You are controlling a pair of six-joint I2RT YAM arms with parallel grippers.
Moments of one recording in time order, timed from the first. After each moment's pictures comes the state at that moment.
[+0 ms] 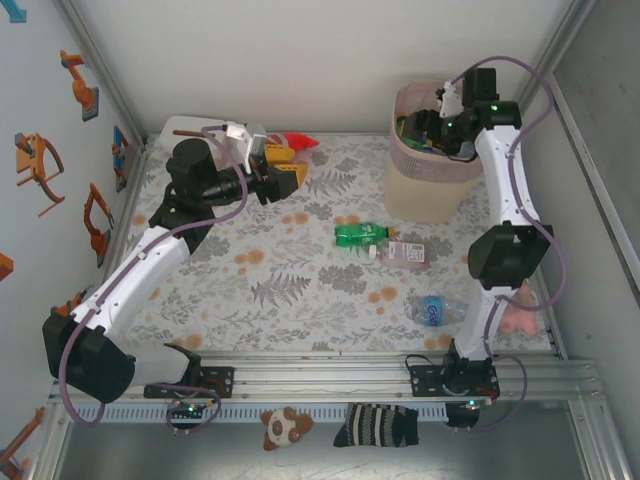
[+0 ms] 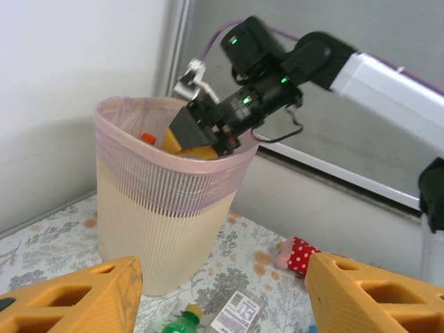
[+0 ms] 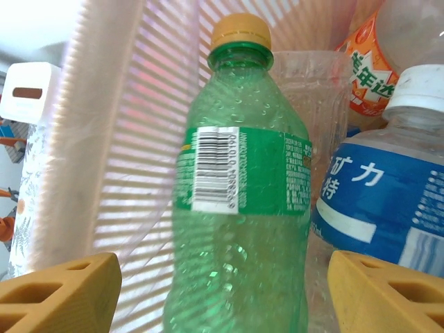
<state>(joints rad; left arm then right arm) -0.48 1.29 1.17 0.07 0.73 -0.22 0.04 1.99 2.22 -1.13 -0.48 0.22</state>
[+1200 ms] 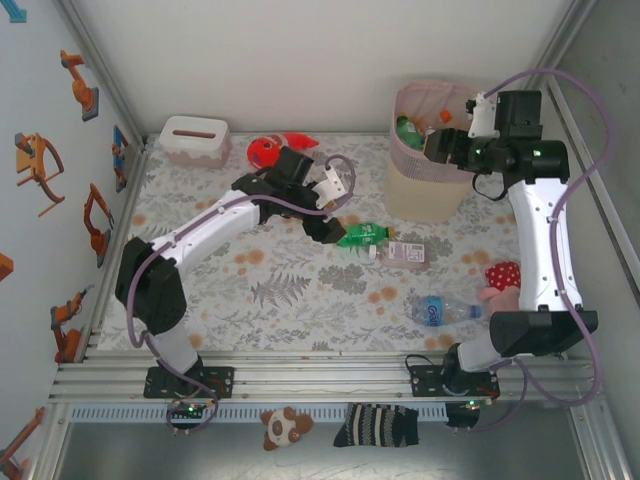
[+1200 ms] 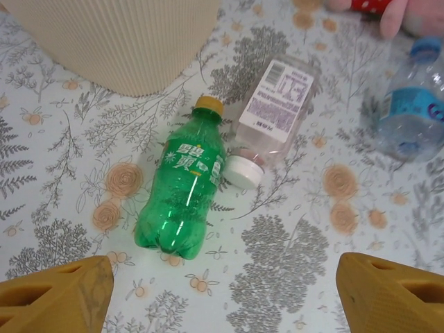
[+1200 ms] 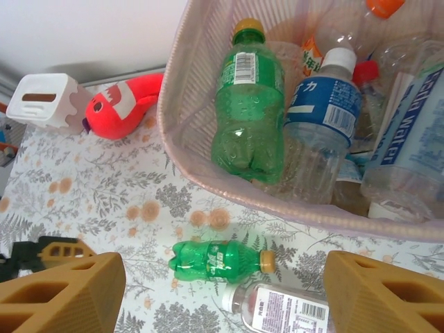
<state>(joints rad) -0.74 1.77 1.54 -0.66 0.42 0.42 0.04 1.48 1.87 -1.11 -0.34 0.19</state>
